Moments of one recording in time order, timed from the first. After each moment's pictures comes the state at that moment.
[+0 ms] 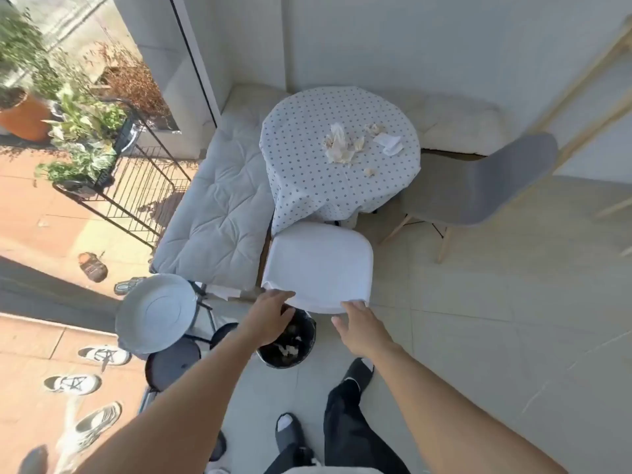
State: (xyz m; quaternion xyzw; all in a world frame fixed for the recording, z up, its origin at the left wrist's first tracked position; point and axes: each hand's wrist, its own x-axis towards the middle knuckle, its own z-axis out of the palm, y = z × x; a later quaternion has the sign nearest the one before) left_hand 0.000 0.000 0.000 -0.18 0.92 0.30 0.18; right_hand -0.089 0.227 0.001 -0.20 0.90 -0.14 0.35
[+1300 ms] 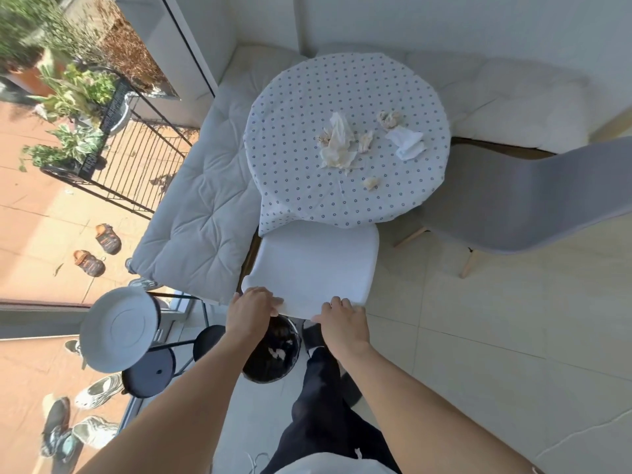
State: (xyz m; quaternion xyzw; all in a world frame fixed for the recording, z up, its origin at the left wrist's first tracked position) left_hand -0.208 0.020 -0.050 -0.31 0.92 0.15 0.18; right_hand -0.310 0.204 -0.056 -0.38 0.88 0.06 0.29
